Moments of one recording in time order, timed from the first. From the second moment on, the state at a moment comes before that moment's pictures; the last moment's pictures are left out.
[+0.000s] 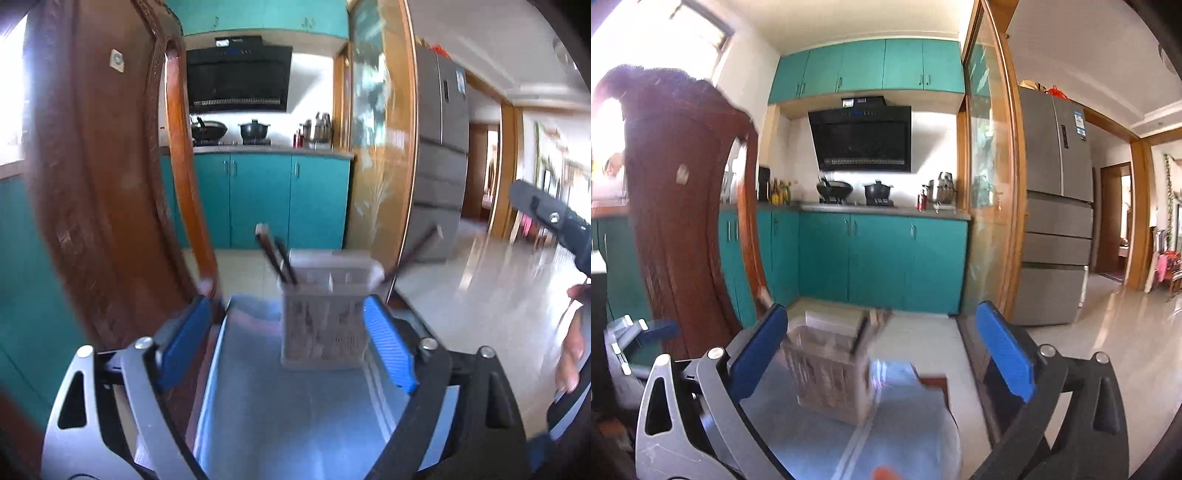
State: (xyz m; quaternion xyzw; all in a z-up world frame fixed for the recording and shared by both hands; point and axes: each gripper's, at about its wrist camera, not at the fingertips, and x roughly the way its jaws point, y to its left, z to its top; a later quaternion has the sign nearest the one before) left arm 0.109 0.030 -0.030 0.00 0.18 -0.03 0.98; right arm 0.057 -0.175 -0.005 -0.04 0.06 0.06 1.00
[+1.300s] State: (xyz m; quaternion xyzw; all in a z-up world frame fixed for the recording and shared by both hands) left arm -0.073 0.033 0.016 0.03 0.11 -0.01 0.99; right arm -0.099 -0.163 -0.017 -0.05 0.06 0.02 1.00
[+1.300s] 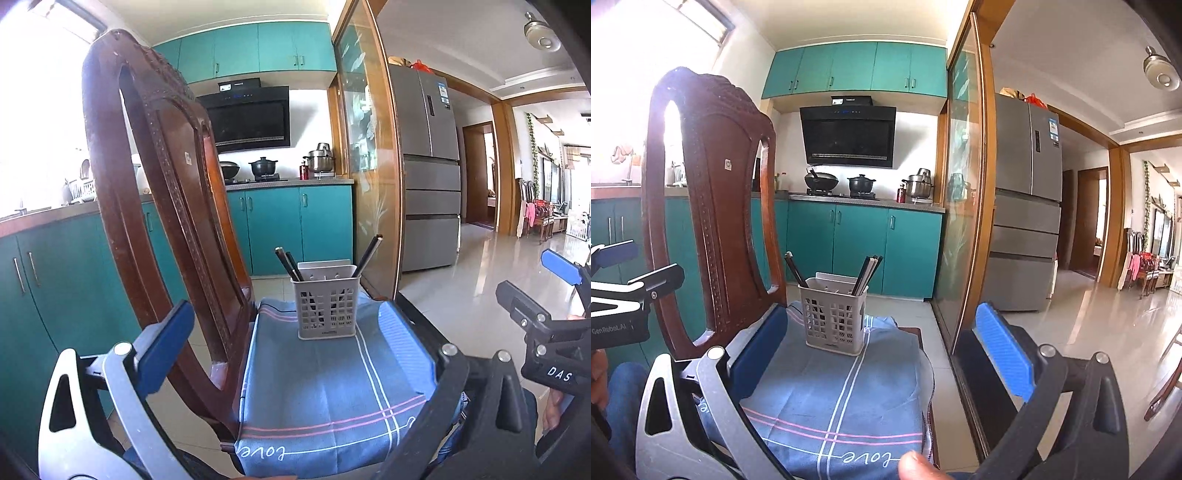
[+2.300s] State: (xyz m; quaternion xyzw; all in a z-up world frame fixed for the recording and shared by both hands) left arm -0.079 0.036 0.018 0.03 0.10 -0.02 0.99; right arm -0.113 -0.152 -0.012 -0.06 0.05 0.01 1.00
